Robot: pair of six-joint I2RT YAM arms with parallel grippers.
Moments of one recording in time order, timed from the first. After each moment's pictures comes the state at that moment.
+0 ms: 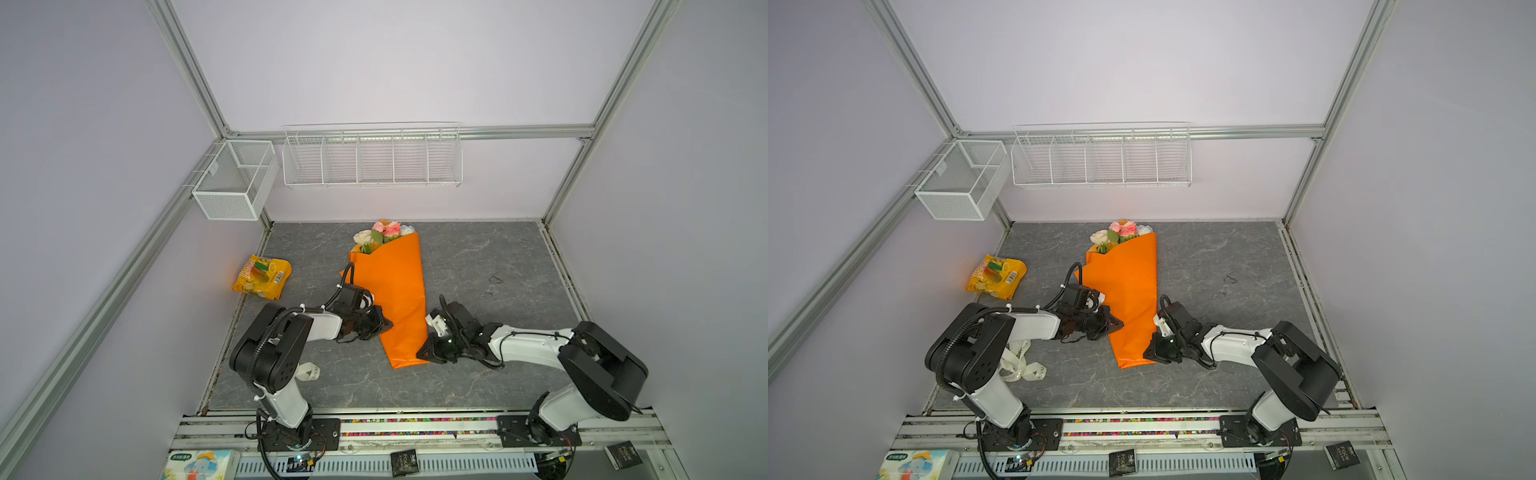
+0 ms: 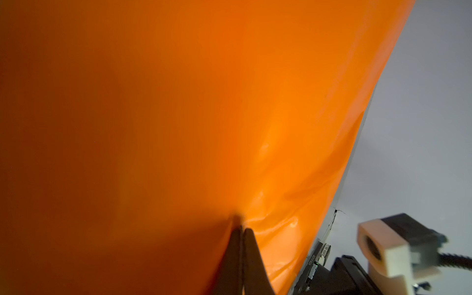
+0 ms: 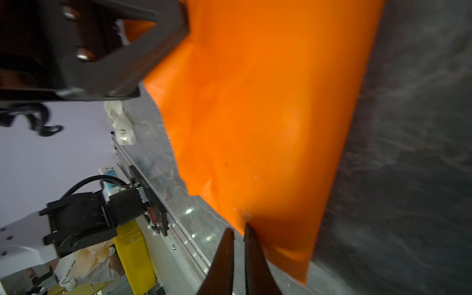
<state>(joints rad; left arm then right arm) -0.46 1.71 0.66 0.14 0.61 -0.89 0.79 1.57 0.61 -0.03 -0.51 0.91</state>
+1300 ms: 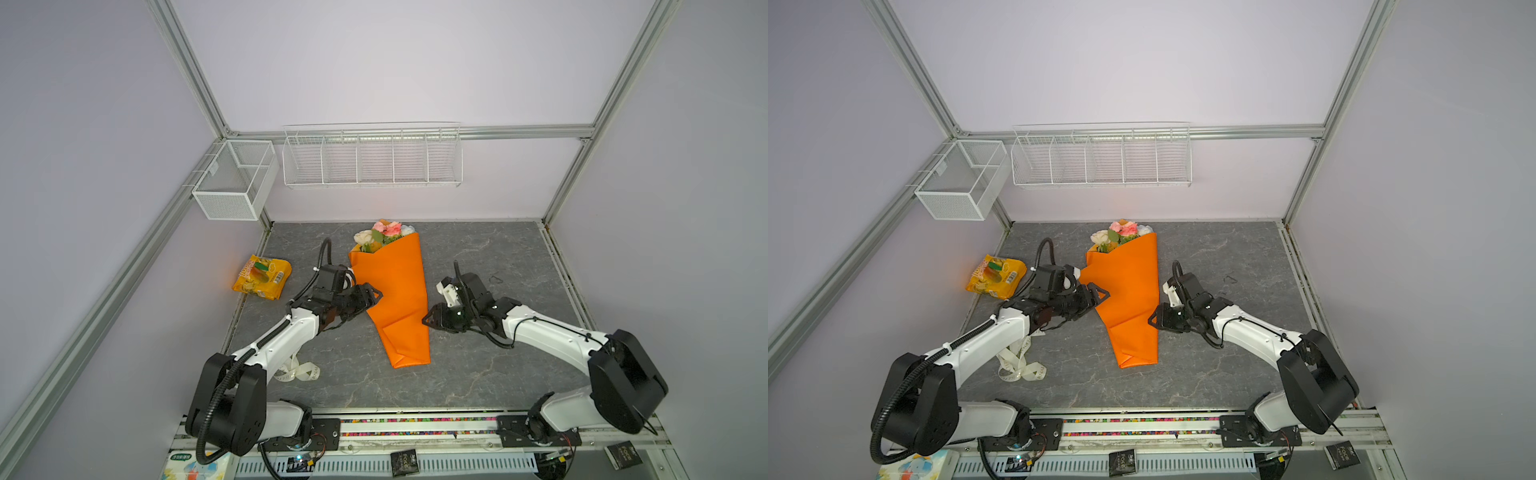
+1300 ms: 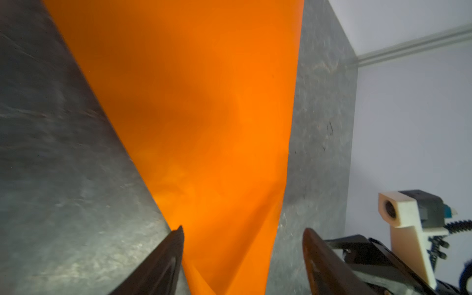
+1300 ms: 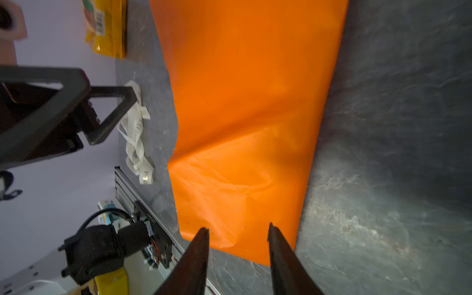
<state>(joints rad) -0.34 1.35 0.79 -0.24 0.40 -0.77 0.61 1.46 0.87 -0.30 -0.42 0.71</state>
